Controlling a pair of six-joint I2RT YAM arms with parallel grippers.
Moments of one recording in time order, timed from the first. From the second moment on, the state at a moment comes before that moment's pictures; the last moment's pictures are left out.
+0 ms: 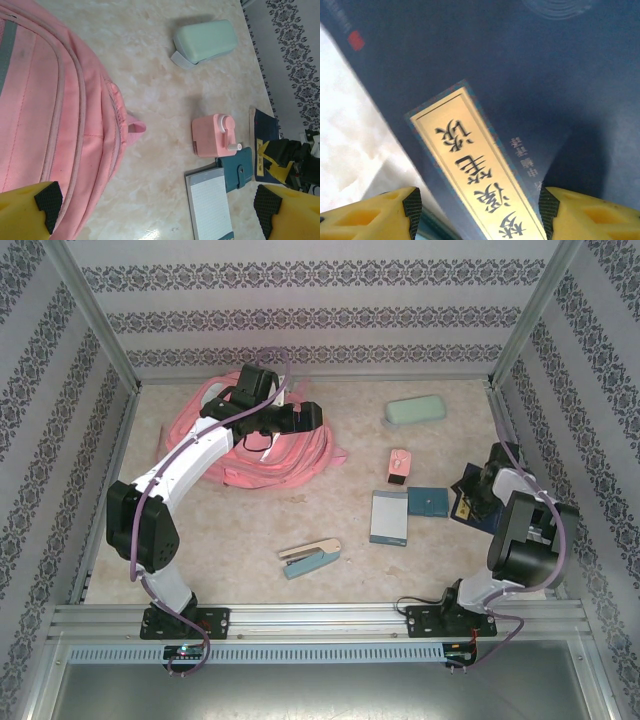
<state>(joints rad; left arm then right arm) -0.40 1.74 1.60 -0.61 0.34 -0.48 -0.35 1.58 0.86 -0.56 -0.15 0.65</state>
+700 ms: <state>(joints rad) -0.41 1.74 1.60 -0.61 0.32 -0.48 0.11 1.76 1.05 -0.51 -0.26 0.71</state>
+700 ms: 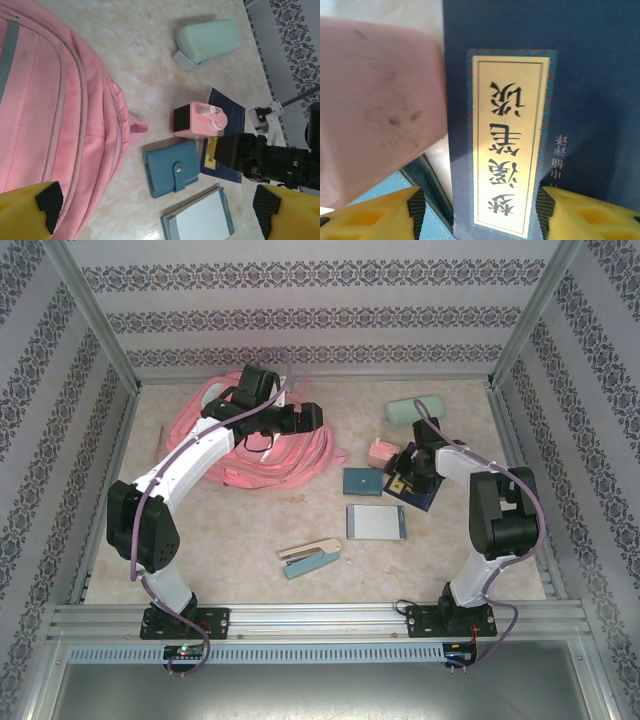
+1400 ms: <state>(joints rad) -0.74 2.07 1.78 -0.57 0.32 -0.51 -0.05 1.40 0.90 -0.58 -0.22 0.71</state>
